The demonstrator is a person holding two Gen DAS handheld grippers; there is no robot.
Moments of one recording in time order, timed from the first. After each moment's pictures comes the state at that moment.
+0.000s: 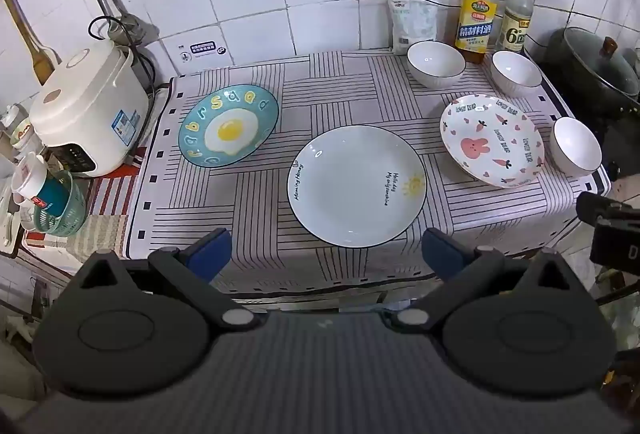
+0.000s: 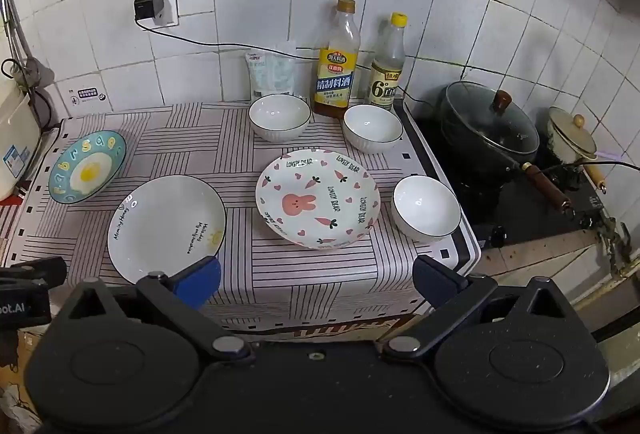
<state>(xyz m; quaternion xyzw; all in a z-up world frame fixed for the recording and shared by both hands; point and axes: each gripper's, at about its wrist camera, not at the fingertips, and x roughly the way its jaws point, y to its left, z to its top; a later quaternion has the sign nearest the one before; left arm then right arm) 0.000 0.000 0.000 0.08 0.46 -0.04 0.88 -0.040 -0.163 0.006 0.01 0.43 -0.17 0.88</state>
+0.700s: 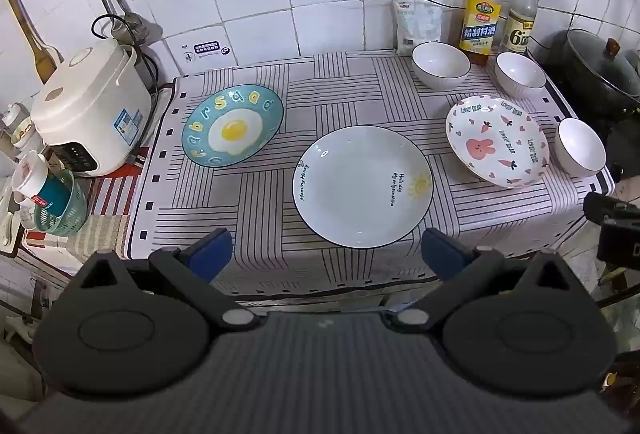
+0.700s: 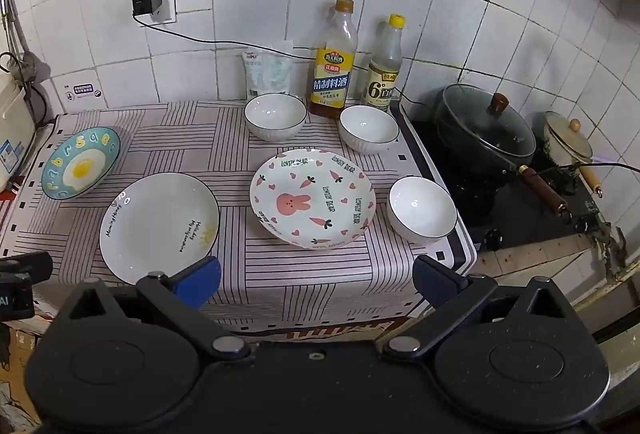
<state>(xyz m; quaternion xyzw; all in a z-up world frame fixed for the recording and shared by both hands) 0.002 0.004 -0.005 0.07 0.46 -0.04 0.89 -0.038 -0.159 0.003 0.00 0.43 -0.18 0.88</state>
